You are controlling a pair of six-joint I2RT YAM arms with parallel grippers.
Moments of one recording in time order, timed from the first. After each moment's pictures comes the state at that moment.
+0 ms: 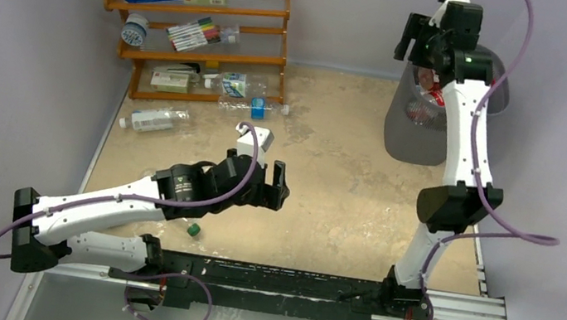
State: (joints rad) left arm -1.14 1.08 1.03 -0.59 -0.43 -0.77; right arm 0.07 1.94 2.33 -0.91 0.03 0.14
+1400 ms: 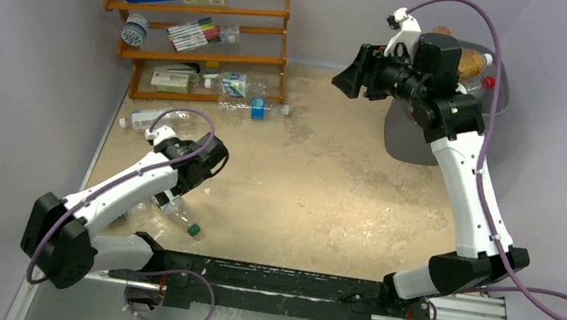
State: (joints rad) left arm -0.58 1.16 0.89 -1.16 -0.67 -1.36; right arm 0.33 1.48 1.87 -0.76 -0.35 0.24
